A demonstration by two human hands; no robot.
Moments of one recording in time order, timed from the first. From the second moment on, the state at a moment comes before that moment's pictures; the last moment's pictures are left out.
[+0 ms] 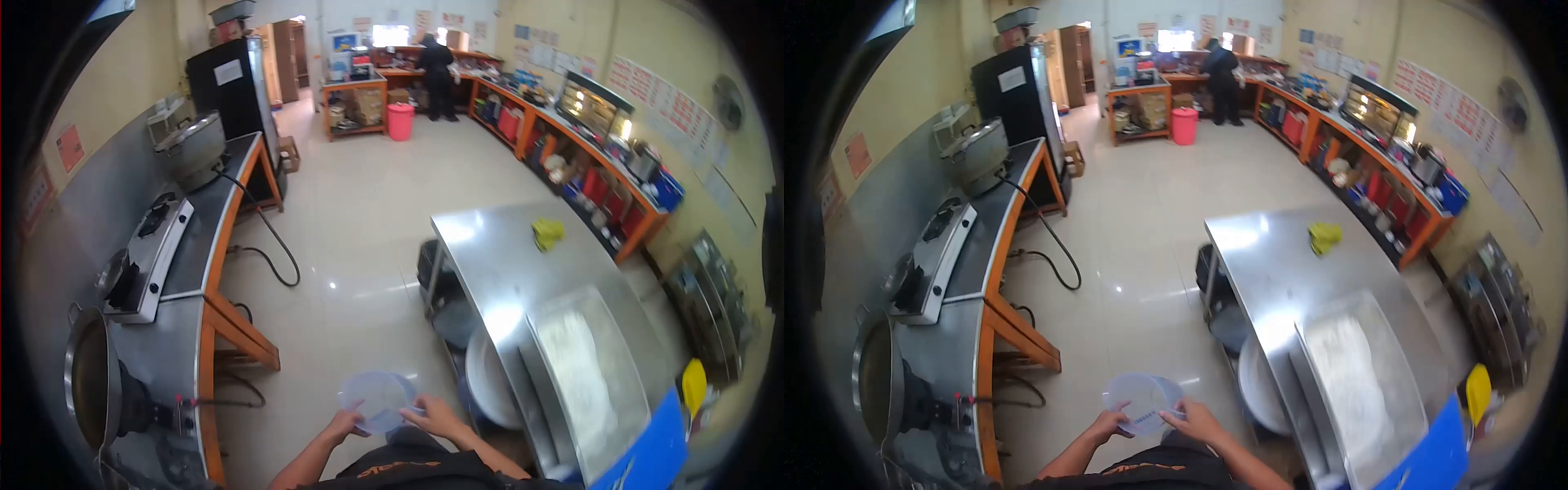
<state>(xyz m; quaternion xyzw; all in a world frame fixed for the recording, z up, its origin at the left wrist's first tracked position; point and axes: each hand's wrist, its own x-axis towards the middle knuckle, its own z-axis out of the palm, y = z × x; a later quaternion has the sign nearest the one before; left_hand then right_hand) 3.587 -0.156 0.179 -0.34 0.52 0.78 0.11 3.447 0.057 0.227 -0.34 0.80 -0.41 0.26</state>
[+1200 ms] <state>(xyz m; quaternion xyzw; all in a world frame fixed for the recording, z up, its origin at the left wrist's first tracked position) 2.267 -1.043 0.175 -0.17 0.91 0.35 0.14 2.150 -0.513 0.046 0.47 0.47 -0.71 0.21</state>
